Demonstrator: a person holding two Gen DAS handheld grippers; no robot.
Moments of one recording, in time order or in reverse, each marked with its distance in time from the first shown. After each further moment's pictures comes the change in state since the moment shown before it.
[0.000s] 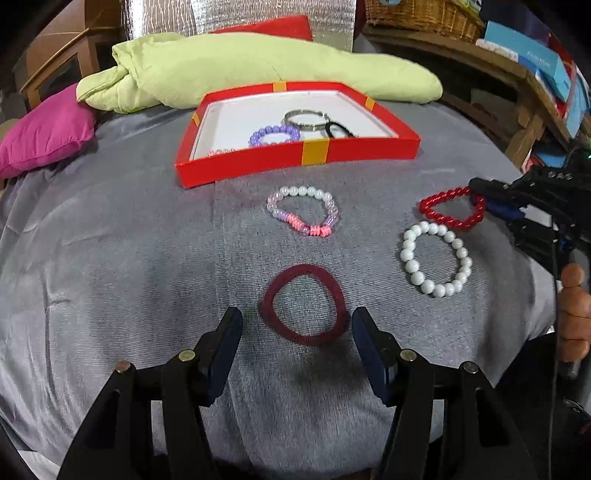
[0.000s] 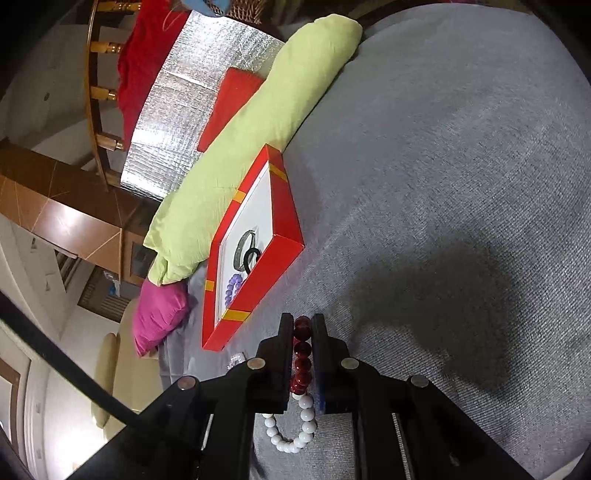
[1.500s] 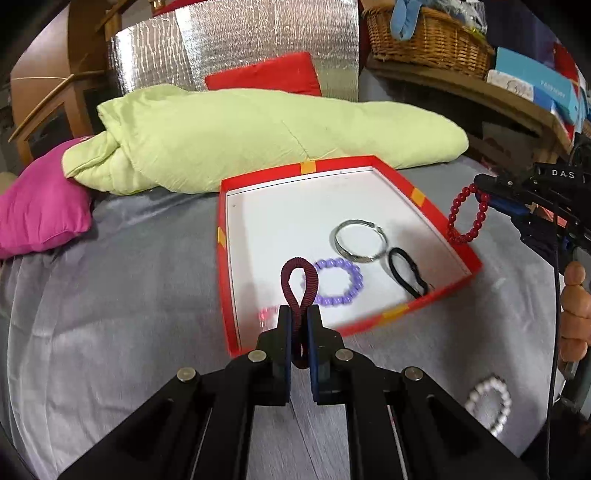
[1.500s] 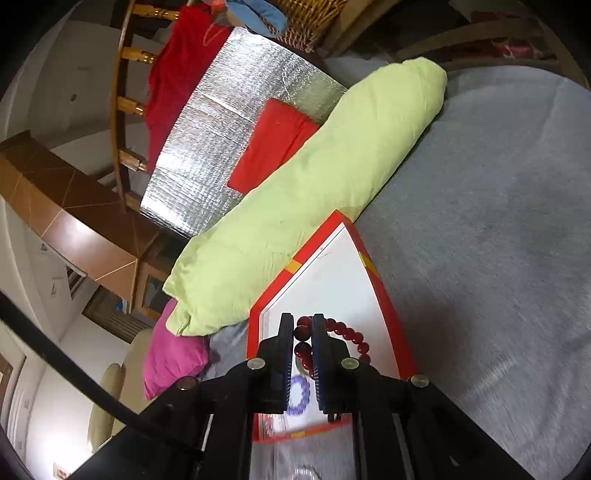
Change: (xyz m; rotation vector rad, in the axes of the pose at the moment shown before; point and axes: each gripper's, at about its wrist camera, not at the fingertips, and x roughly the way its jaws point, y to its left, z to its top) left arm 0.025 0.056 0.145 0.079 -0.131 0.016; right arm 0.066 0.092 0.083 -0.081 -0.160 0.042
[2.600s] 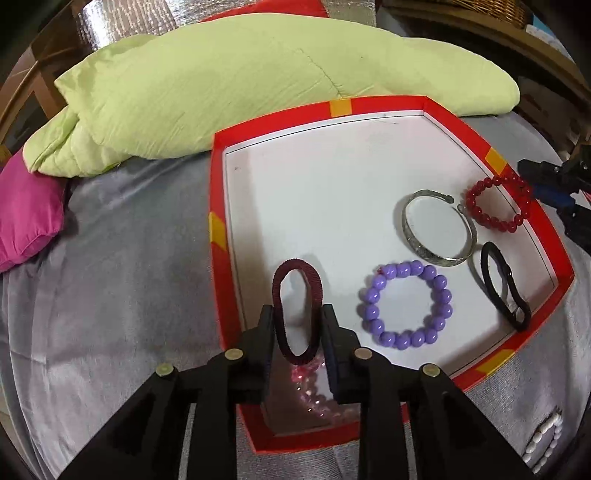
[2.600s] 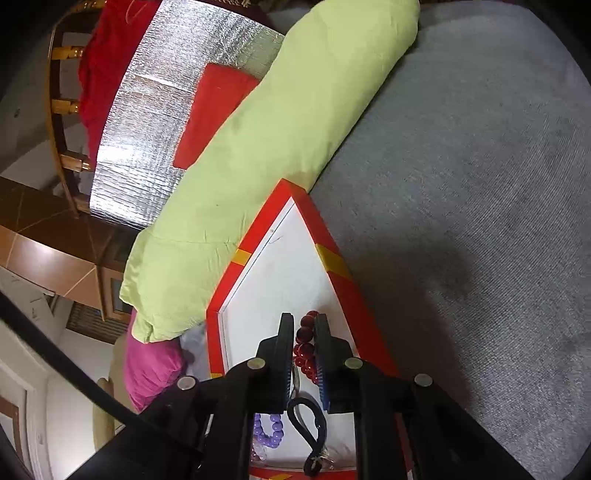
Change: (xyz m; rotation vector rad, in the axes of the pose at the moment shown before) left arm 0.087 0.022 0.021 0.035 0.225 0.070; right arm 0.067 -0.031 0.024 0.126 0.162 -0.122
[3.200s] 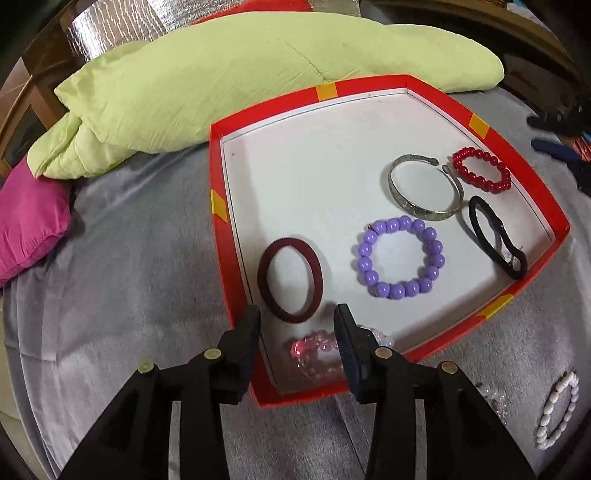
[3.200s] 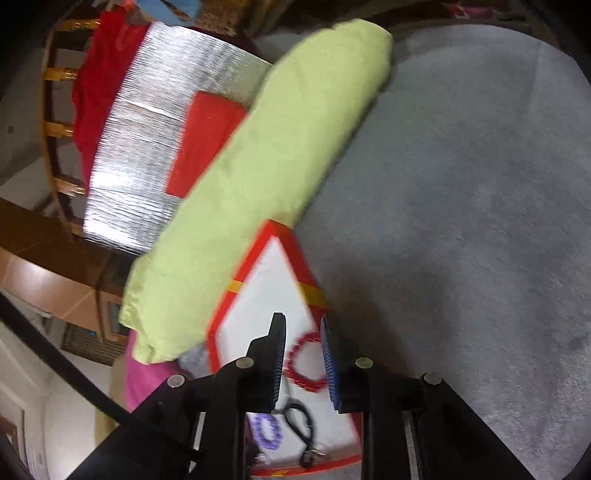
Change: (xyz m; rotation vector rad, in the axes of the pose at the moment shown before) left arm -0.008 -0.006 -0.021 0.070 0.015 0.018; right arm -0.030 -0.014 0.012 0.074 -0.044 -0.067
